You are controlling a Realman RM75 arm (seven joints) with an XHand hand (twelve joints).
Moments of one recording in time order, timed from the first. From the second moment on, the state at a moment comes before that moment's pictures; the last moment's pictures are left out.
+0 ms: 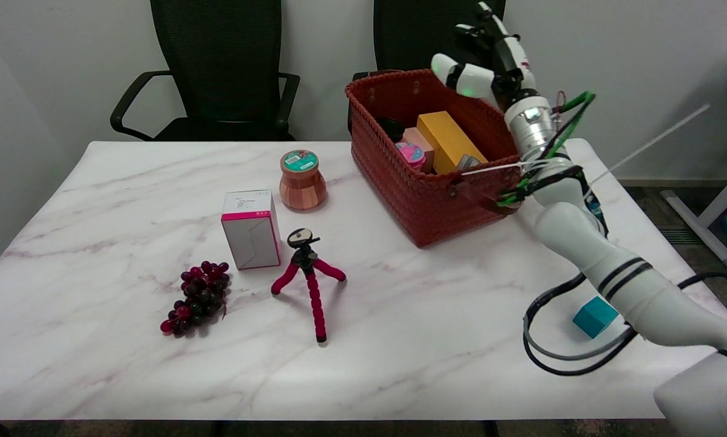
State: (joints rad) arm 0.44 -1.05 -1.83 1.22 1.19 0.43 0.64
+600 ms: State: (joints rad) arm 0.08 -1.06 -1.76 1.53 1.20 0.87 0.45
